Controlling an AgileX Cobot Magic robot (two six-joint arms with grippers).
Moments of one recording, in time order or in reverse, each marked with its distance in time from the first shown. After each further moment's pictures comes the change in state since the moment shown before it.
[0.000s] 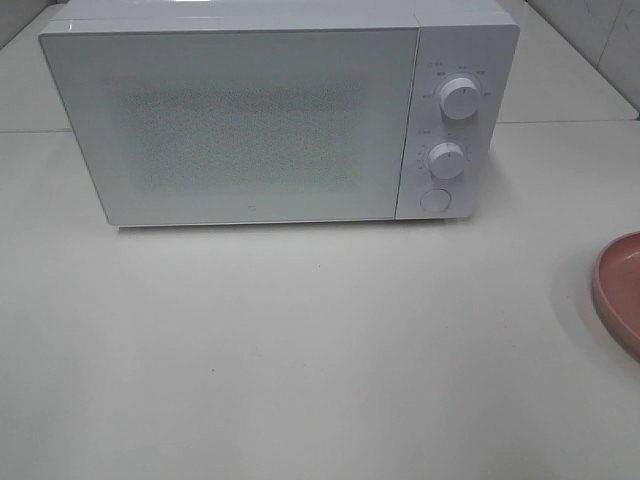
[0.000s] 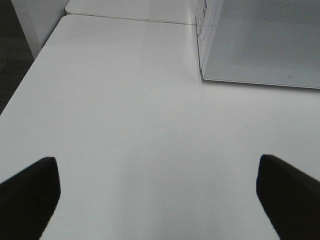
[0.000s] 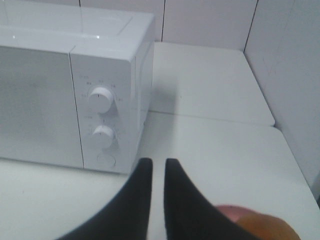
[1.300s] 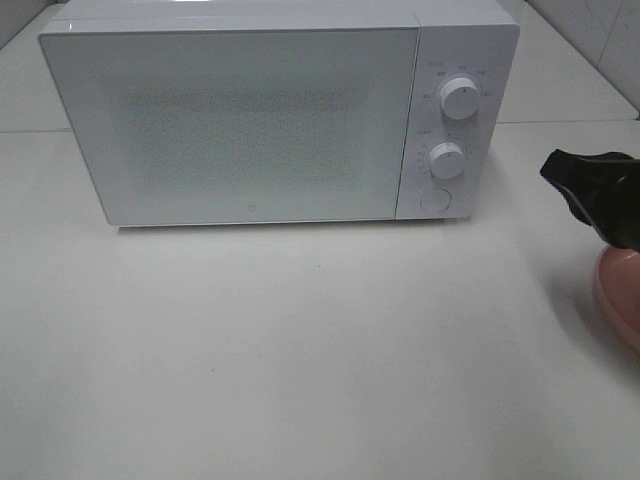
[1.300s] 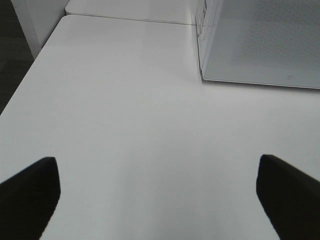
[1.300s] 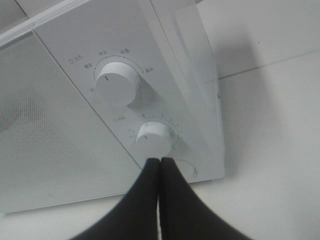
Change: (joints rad) left arm 0.000 0.000 0.000 0.000 -0.001 0.000; right arm 0.000 1.071 0.192 -0.185 -1.255 0.659
